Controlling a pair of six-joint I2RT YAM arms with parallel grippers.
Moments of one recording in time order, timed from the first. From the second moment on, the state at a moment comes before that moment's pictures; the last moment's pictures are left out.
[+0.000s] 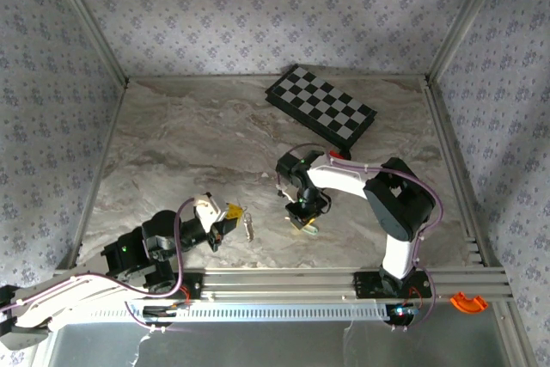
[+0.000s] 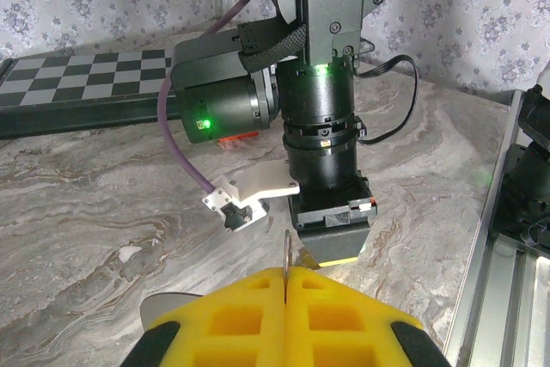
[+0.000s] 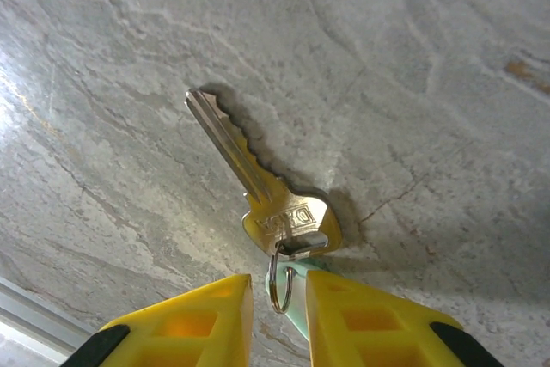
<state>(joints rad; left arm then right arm) -1.15 0.36 0.41 -0.28 -0.13 -0.10 0.80 1.82 1.14 -0.99 -0.24 0.09</state>
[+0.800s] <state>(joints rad) -1.15 0.36 0.41 -0.28 -0.13 -0.10 0.80 1.79 1.10 -0.92 -0.25 0.12</state>
